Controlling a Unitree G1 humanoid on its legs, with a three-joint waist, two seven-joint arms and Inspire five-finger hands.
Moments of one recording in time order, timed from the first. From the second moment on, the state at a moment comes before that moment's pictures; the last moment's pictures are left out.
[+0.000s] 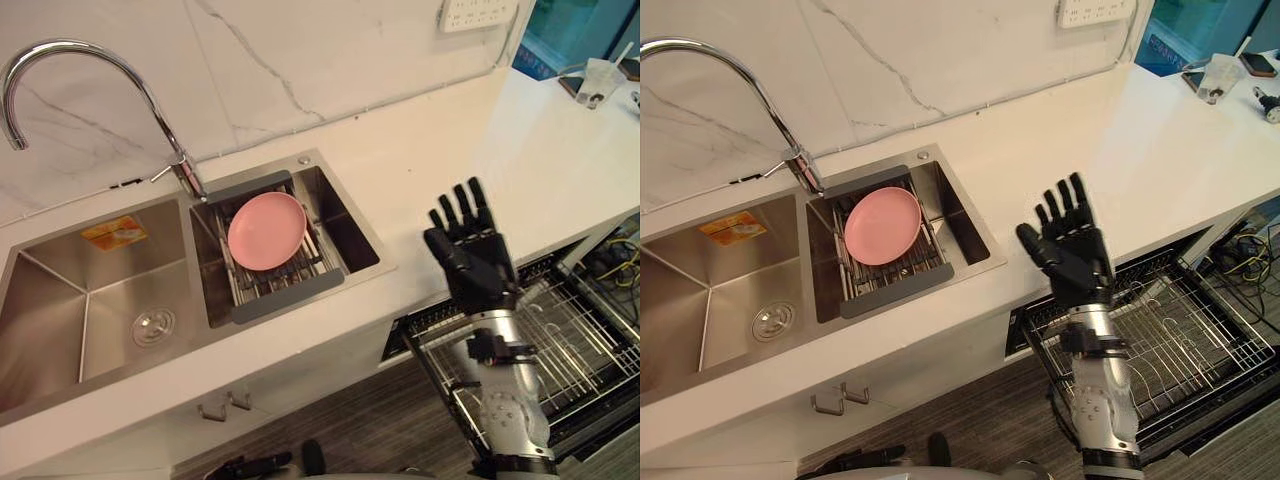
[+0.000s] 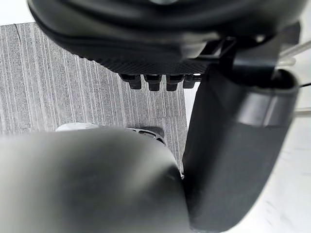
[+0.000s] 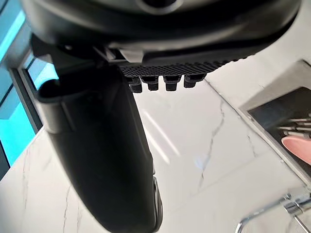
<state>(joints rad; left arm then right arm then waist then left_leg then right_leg) 0.15 0.15 0.03 0.95 -0.30 0.27 -0.06 0.06 -0.13 -0.10 -0.08 0.83 -0.13 0.36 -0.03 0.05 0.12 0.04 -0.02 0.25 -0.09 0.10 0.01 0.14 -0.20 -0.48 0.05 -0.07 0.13</state>
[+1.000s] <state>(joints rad) 0.18 0.17 0.06 0.98 -0.25 0.20 -0.07 0.09 -0.16 -0.17 -0.10 0.80 -0.12 0.39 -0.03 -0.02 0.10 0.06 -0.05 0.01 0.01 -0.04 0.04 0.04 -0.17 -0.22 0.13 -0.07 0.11</state>
